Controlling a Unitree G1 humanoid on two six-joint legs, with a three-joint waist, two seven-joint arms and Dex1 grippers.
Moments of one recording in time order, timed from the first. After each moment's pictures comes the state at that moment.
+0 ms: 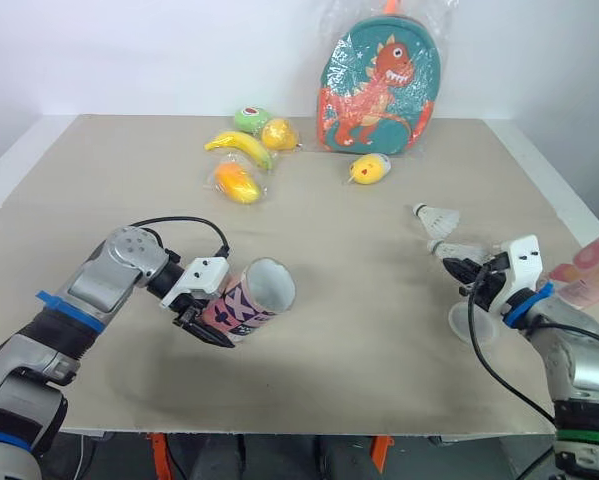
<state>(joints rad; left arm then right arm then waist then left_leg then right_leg) -0.72 0.80 -0.45 0.23 -0.28 0.10 -1.62 -0.23 -0.65 -0.32 0.02 0.37 0.40 0.68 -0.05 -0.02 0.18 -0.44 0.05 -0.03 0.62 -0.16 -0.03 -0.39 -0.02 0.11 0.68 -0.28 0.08</state>
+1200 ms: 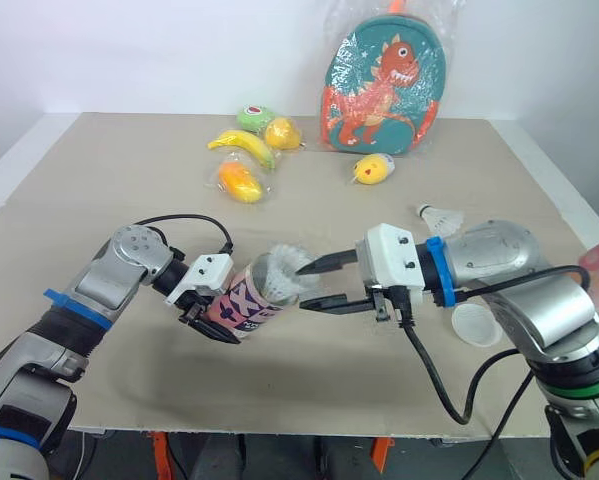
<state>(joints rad) -0.73 0.77 -0.44 0.26 -0.27 0.09 -1.62 -0.66 -0.77 0.21 -0.50 0.51 0.49 1.13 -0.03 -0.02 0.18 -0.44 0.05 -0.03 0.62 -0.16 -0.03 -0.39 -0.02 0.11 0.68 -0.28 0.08</state>
